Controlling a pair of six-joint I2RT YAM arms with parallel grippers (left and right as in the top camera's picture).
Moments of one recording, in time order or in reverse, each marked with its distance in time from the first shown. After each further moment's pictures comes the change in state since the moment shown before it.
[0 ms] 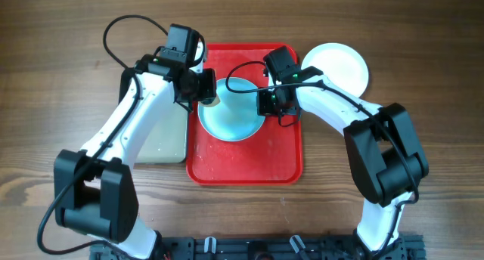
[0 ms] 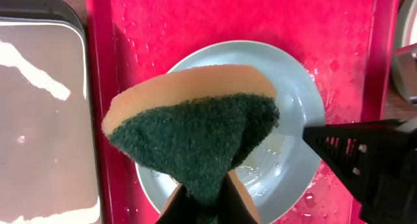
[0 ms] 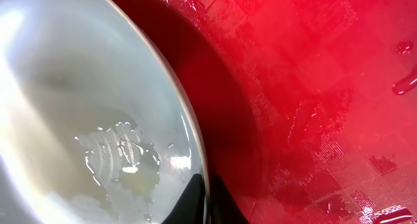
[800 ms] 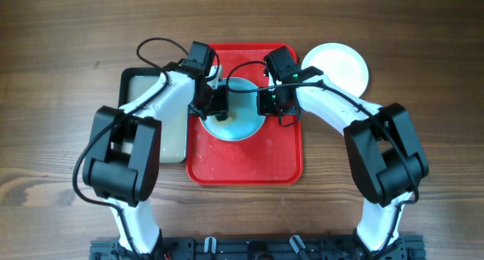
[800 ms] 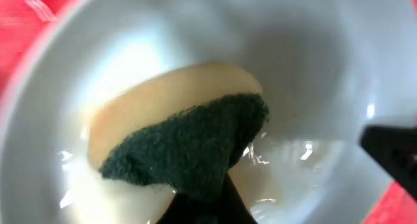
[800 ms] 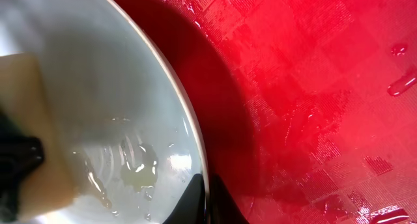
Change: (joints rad) left arm -0.040 0.246 -0.049 0.124 0.144 0.004; right arm 0.000 0.000 0.000 0.002 0.002 0.000
